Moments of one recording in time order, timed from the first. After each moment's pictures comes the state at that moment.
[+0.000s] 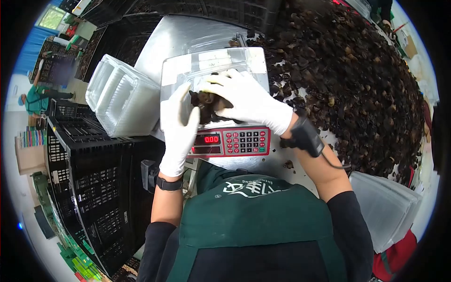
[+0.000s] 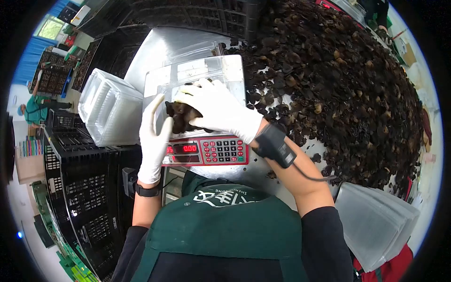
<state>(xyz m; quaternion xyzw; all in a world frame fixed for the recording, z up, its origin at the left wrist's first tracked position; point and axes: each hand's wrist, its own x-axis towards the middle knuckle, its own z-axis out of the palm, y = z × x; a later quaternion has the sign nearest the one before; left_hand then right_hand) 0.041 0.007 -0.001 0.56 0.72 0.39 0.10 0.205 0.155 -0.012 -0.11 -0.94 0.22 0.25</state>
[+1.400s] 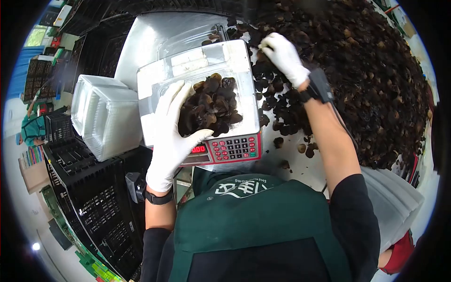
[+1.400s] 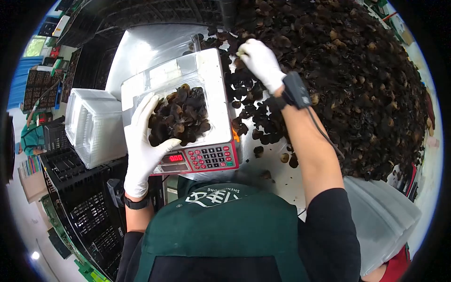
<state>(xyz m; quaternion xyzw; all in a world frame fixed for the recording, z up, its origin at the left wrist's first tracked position) 0.058 0.051 0.025 0.68 0.67 0.28 0.13 0.293 0.314 -0.132 -0.36 -0.88 0.14 0.28</state>
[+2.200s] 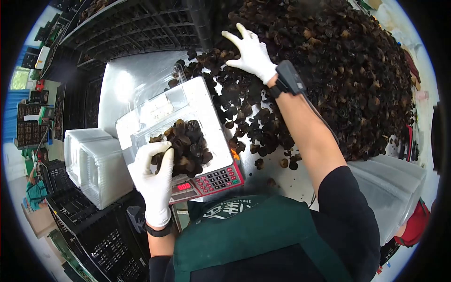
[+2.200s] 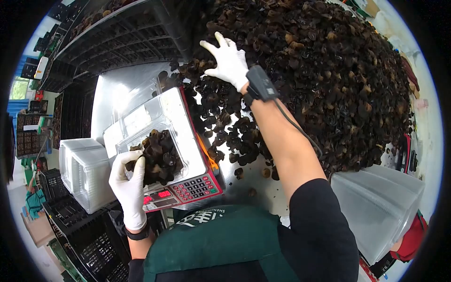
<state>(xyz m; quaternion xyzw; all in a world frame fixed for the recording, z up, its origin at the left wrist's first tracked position) 0.084 0.069 0.033 0.54 0.72 0.40 0.17 0.302 0.355 -0.095 -0.50 -0.84 0.06 0.19</state>
